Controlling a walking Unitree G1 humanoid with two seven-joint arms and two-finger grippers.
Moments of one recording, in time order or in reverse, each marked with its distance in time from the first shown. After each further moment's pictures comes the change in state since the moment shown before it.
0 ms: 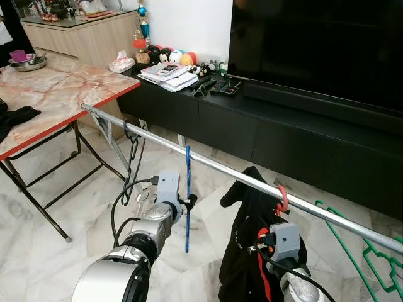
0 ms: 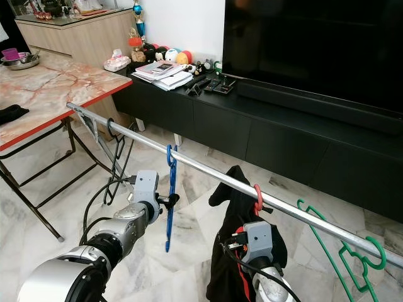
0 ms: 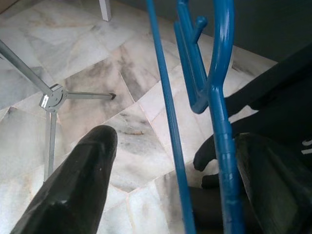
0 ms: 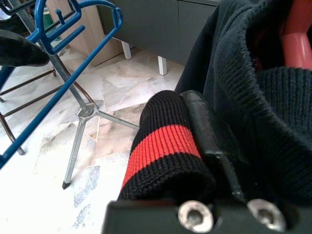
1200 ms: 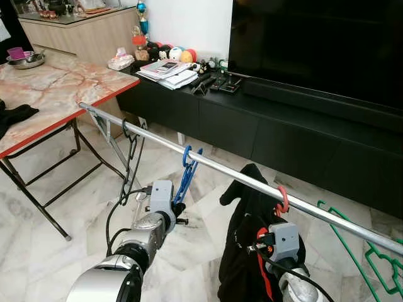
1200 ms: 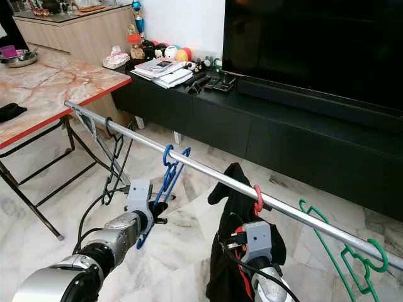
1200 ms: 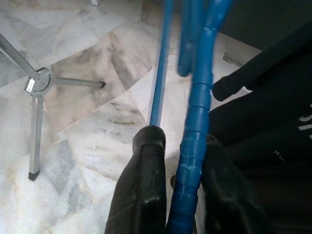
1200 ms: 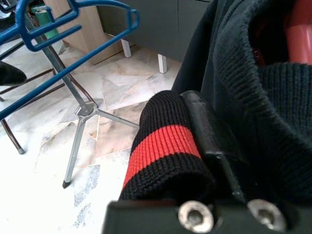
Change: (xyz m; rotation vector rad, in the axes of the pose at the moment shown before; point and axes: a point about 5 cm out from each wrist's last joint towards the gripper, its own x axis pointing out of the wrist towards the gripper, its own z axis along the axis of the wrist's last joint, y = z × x) left arm -0.005 0.018 -0.018 -0.025 0.022 -0.044; right arm 0.000 0.001 0.000 0.000 -0.003 -0.001
